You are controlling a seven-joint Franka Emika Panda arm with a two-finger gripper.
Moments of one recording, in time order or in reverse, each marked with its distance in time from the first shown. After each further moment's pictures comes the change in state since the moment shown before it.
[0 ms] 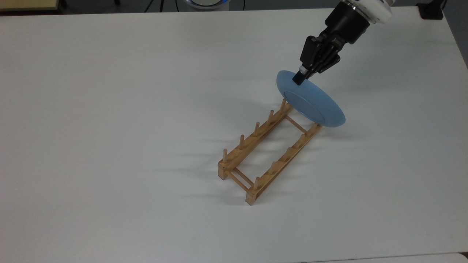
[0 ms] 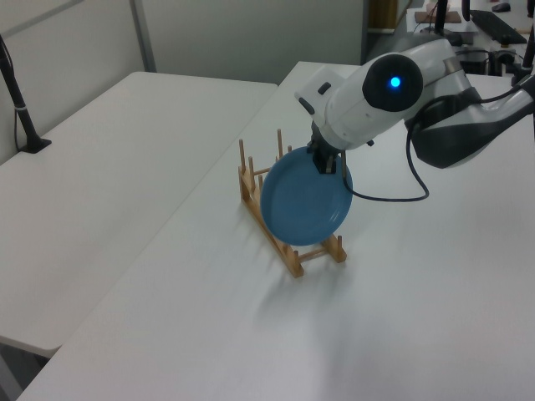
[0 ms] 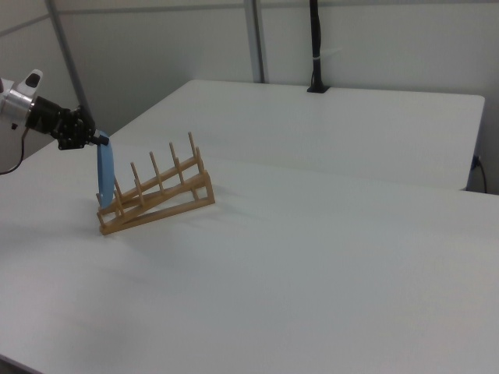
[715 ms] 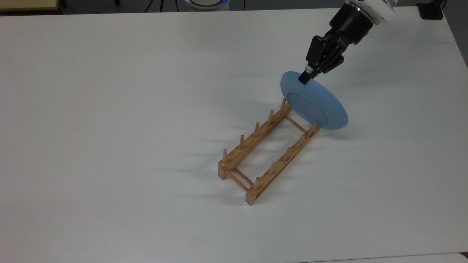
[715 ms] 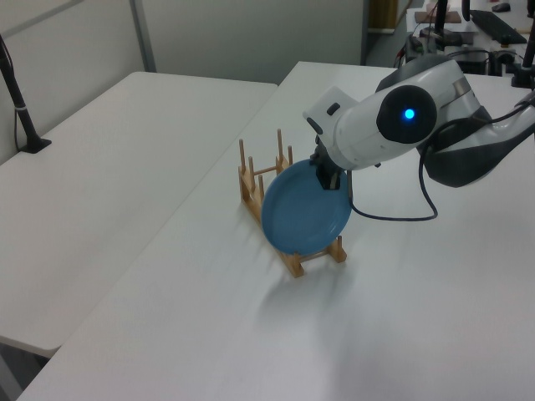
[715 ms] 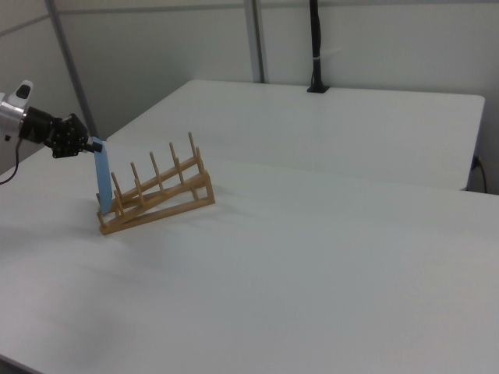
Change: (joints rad) arm -0.003 0.001 0.051 -0.051 -0.069 0.000 0.108
